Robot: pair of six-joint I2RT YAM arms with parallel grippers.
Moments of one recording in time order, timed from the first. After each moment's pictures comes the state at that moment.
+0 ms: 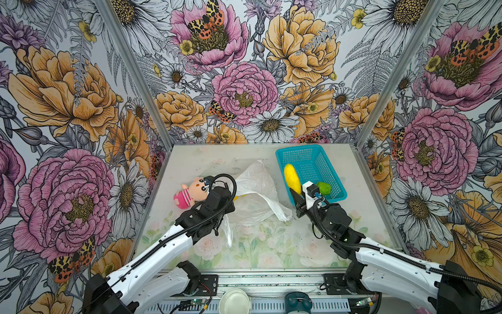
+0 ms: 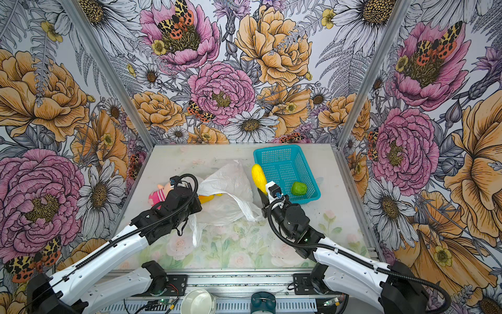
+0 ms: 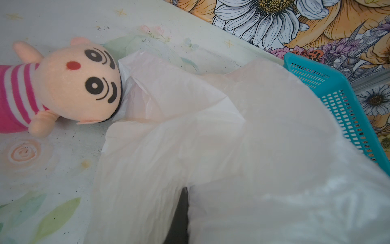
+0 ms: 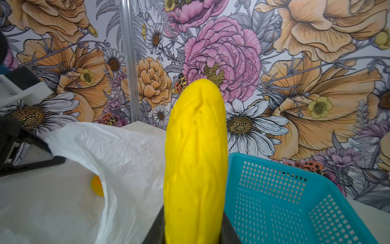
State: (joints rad) left arm -0.66 0.96 0.77 -0.57 -0.42 -0.79; right arm 0.75 0.91 0.39 0.54 0.29 -0.05
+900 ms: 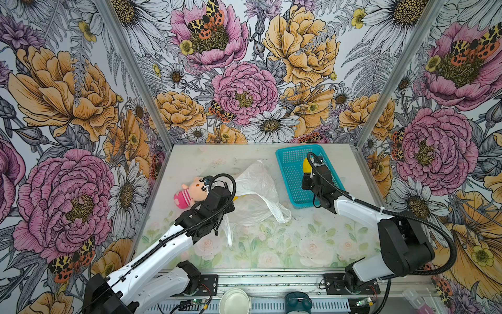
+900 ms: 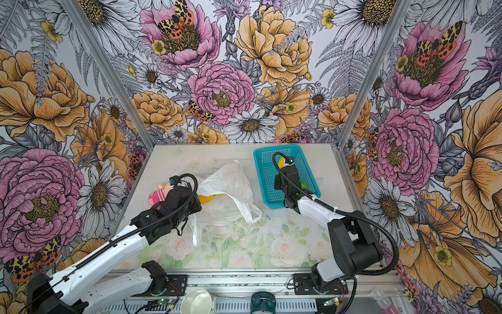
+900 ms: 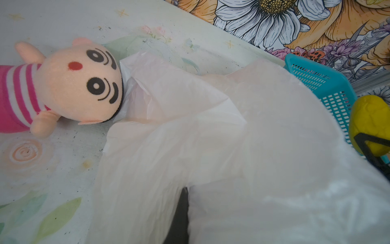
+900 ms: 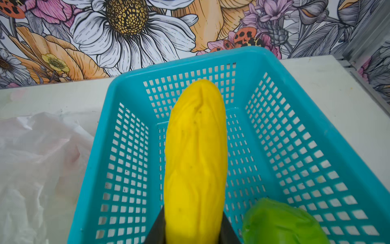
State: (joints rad) left arm -0.65 0.96 0.77 -0.57 -0.42 -0.79; right arm 0.35 1.54 0.87 0.07 0.22 0.30
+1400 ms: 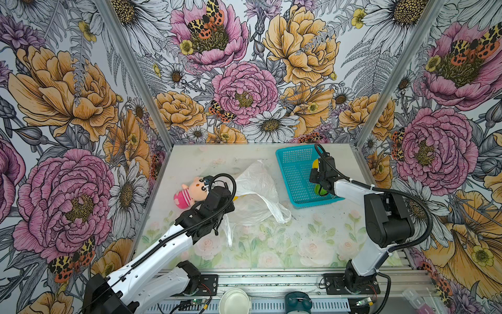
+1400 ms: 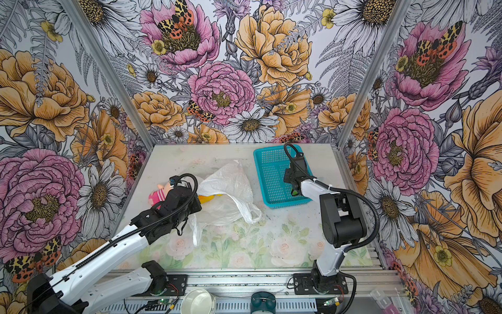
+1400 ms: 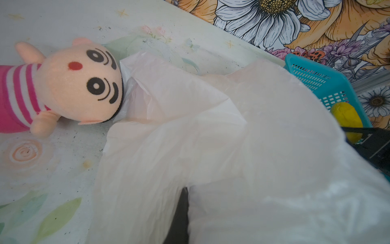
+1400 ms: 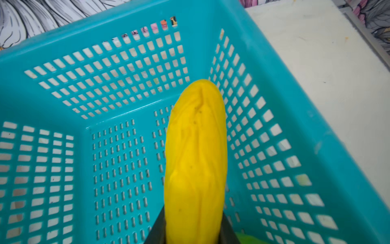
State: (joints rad) left arm -0.65 0.96 0.77 -0.57 -0.42 -0.79; right arm 0.15 1.76 1.05 -0.06 0.12 0.32
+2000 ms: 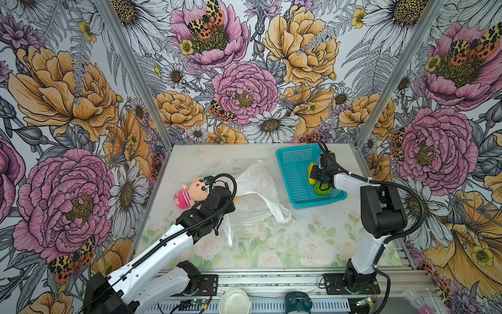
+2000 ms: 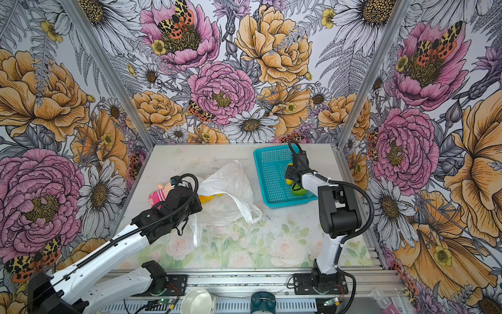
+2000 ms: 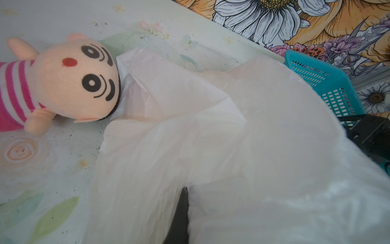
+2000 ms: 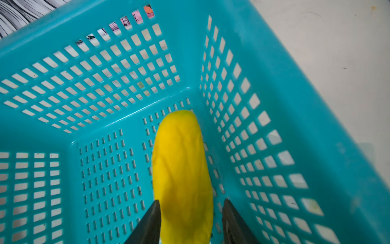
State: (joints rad) left arm -0.65 0.97 0.77 -0.57 -0.40 -0.79; right arm 0.12 1.87 1.18 -0.14 0.07 0.37
